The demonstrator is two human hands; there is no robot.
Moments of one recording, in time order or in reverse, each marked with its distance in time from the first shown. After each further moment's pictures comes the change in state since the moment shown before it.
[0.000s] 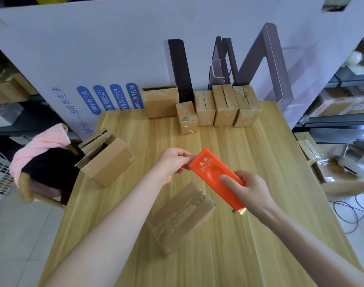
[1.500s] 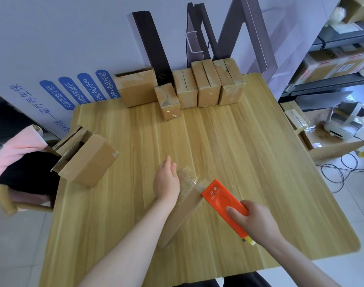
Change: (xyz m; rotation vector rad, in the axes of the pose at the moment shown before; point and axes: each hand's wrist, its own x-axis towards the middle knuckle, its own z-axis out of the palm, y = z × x) left_hand 0.034 -0.120 0.057 0.575 0.422 0.106; right_hand -0.035 0.120 0.014 -0.377 0.022 0.257
